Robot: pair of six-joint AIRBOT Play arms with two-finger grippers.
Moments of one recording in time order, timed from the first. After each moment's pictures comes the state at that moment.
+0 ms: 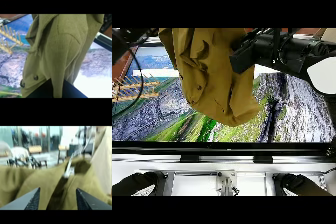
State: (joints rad) left arm -0.49 -1.14 1.63 0.97 -0.30 -1.03; right arm 0.55 -1.12 1.64 -1.36 0.85 1.30
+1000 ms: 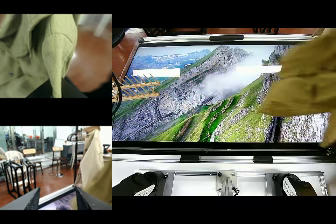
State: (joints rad) left arm -0.49 -1.05 1.63 0.97 -0.42 -1.04; right arm -0.27 -0.86 1.64 -2.12 1.14 1.77
